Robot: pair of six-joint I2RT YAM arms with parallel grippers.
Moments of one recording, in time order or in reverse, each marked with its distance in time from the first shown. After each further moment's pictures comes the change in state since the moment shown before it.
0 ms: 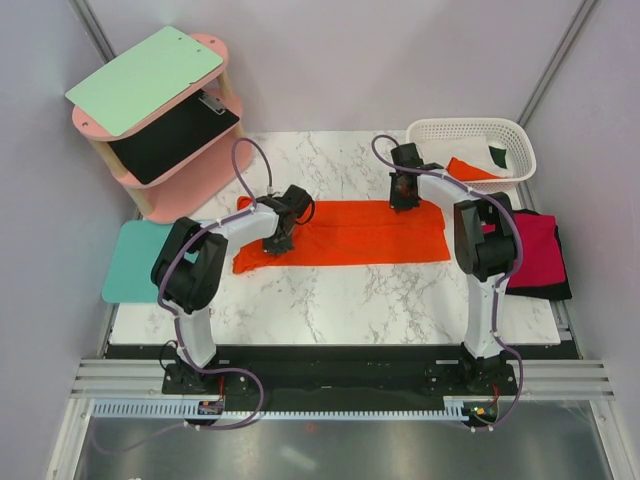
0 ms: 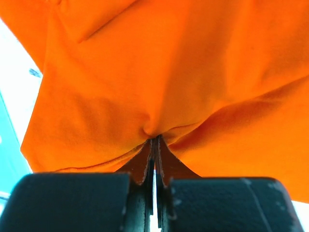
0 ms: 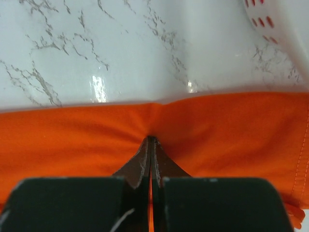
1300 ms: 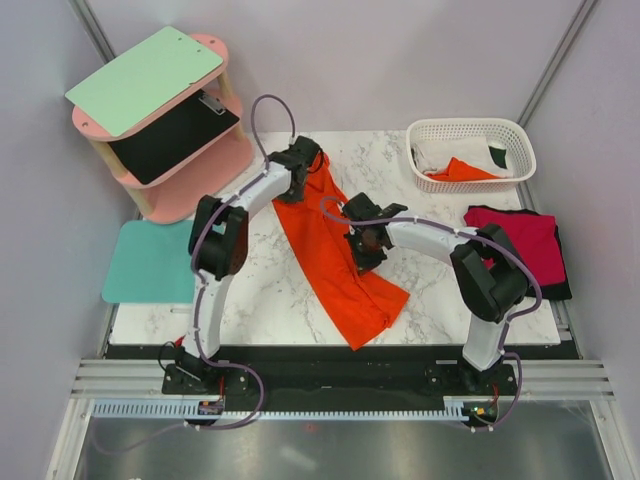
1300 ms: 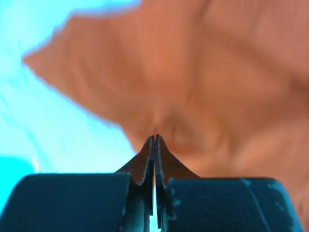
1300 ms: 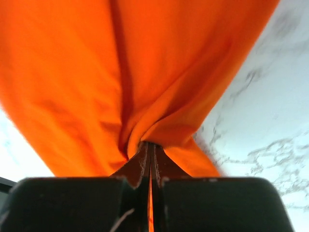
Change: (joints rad) left arm 0.085 0.475 0.785 -0.093 -0.021 0.347; right arm 0.394 -0.301 -0.378 -0.172 -0.192 -0.007
